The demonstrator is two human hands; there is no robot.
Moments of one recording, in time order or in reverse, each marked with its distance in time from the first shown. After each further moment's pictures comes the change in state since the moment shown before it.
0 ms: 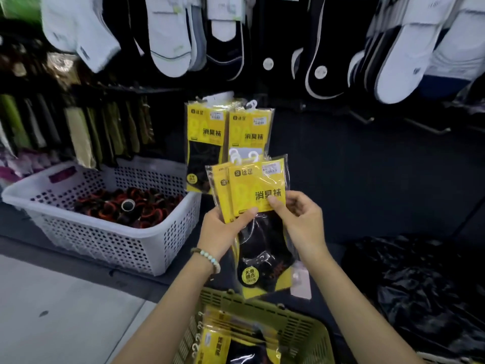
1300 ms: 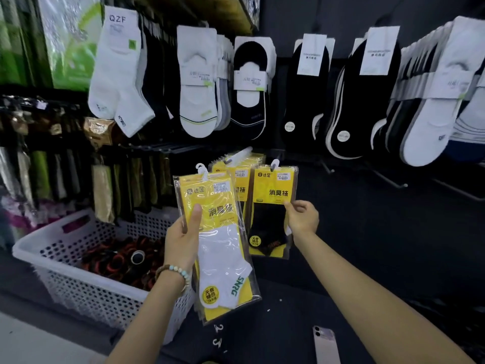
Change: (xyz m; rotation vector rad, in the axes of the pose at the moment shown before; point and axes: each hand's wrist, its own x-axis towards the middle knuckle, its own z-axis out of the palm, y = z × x) left_hand 0.082 0.043 -0.097 0.133 0.403 0.175; right_hand 0.169 0.021 0.070 -0.097 0.338 0.188
